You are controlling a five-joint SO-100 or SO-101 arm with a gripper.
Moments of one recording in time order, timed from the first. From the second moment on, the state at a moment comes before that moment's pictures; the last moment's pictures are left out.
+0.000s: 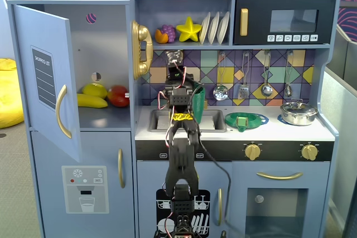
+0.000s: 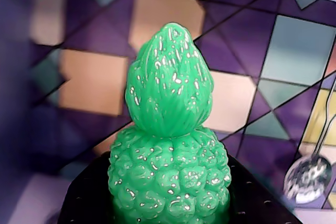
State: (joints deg) arm -1.6 104.1 73.9 23.6 -102.5
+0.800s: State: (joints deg) arm 1.8 108.1 78.6 27.5 -98.6
